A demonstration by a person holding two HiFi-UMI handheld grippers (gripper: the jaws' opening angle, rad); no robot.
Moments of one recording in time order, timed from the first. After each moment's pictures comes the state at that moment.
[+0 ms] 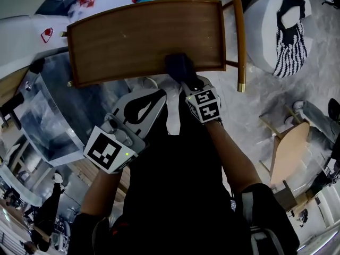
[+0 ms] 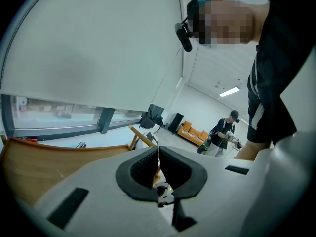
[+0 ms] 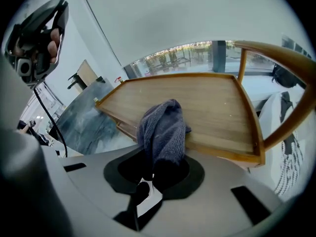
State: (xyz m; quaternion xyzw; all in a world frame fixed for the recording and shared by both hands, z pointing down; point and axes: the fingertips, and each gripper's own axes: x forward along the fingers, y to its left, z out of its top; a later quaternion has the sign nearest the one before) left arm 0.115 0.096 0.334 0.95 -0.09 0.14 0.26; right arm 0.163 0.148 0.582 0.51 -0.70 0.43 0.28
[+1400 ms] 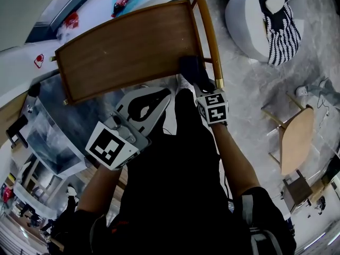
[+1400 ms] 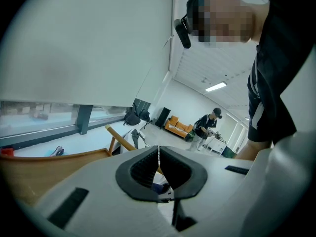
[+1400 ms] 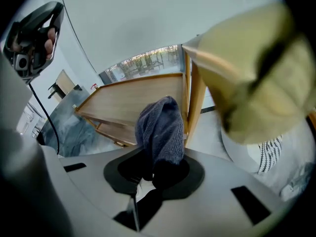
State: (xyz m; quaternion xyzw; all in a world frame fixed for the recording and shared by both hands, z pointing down) left arm 0.207 0.120 0.321 0.96 0.00 0.14 0.23; right arm 0.276 0.206 0.580 0.60 -0.61 0.45 0.26
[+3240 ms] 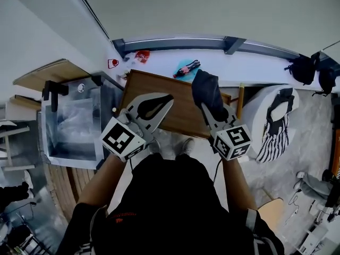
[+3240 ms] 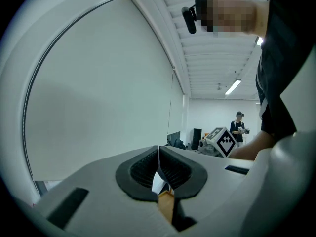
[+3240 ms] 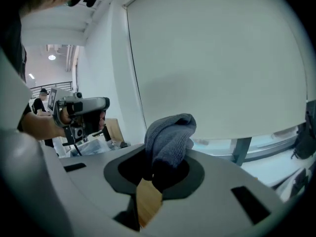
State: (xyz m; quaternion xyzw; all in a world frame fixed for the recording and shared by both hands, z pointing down) left arm 0.034 -0.024 0.135 0.97 -0.22 0.01 0.06; right arm 0.141 -0.018 0.225 0.50 -0.84 0.18 0.12
